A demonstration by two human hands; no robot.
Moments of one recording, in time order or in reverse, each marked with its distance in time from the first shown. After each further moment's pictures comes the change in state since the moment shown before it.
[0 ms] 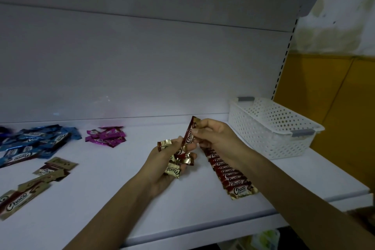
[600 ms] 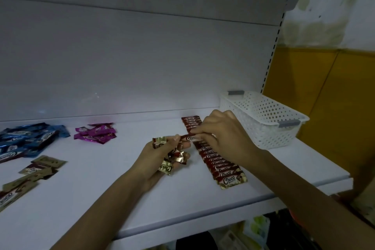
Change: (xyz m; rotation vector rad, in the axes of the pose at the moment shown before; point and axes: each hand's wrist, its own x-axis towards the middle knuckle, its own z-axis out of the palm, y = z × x) left_hand -0.003 -0.004 0.002 0.095 -0.007 0.048; right_hand -0.032 -0.010 -0.025 -1.188 0.113 -0.617
